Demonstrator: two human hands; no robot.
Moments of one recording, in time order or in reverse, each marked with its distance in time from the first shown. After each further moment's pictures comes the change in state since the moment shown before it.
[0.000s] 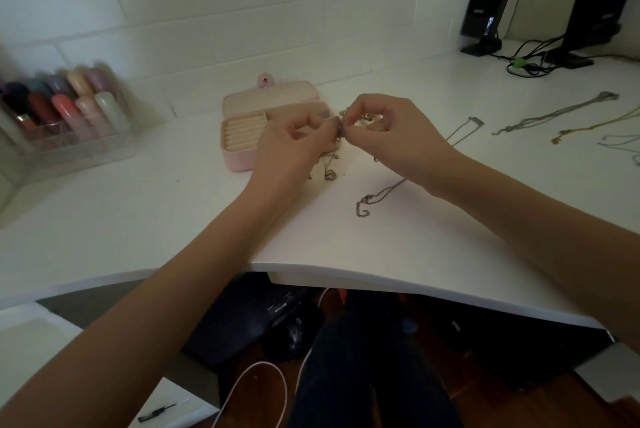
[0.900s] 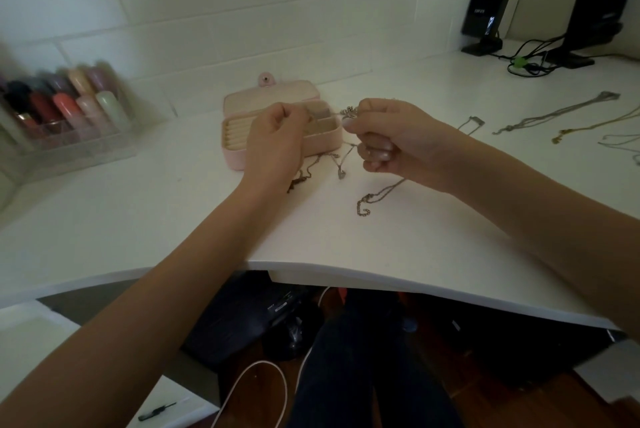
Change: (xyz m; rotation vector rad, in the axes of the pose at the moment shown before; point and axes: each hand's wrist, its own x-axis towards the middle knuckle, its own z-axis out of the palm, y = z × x) left_hand 0.007 -0.001 -0.006 -0.023 0.193 -0.077; right_hand 0.004 -0.003 -0.007 0.605 -0.262 0.313
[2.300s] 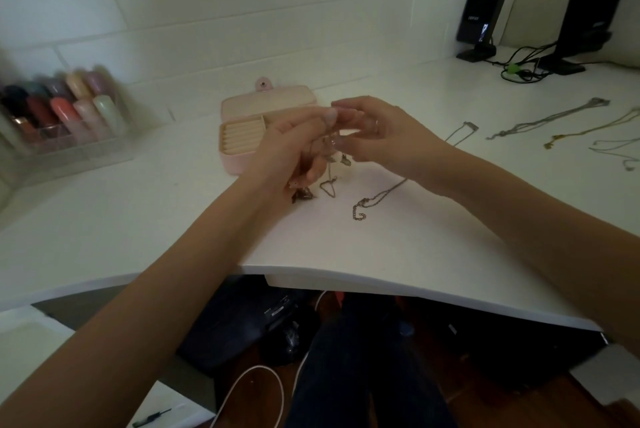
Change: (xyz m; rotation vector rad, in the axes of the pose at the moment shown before) left_hand -0.013 0.015 -0.003 -0.355 -0.487 -0.104; right_hand 0.005 0.010 -0.009 -0.462 0.036 -0.214
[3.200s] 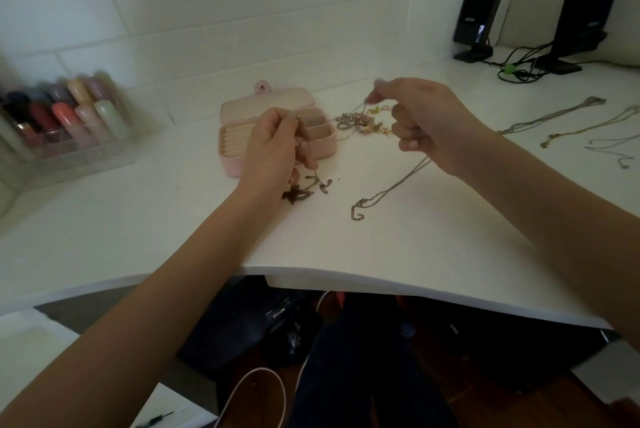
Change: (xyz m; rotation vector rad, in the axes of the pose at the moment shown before) left_hand 0.007 -0.007 -0.003 0.208 0.408 0.018; right_hand -0.001 -0.016 -0.027 0.270 0.280 0.193
